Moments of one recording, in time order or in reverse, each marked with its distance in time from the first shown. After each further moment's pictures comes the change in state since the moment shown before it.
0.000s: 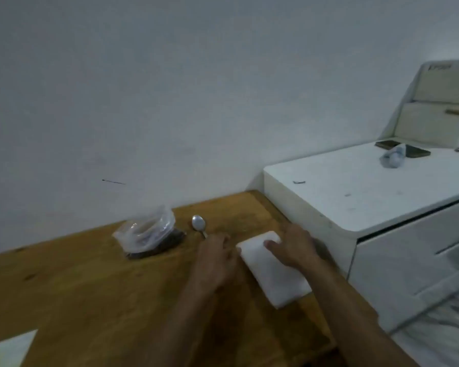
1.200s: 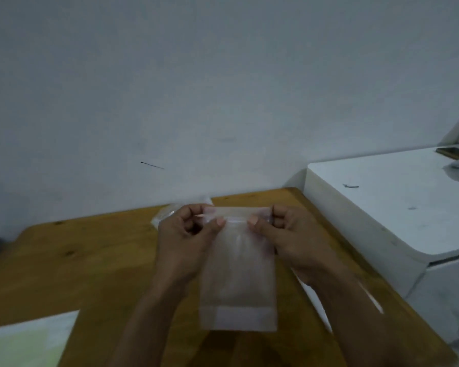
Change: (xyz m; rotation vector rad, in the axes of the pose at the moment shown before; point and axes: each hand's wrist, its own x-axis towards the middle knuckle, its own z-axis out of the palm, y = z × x) left_hand -0.032 -0.025 -0.129 -0.807 0.330 -0.243; right_hand -0.054 -0.131 0.005 0.969 -0.181 -0.340
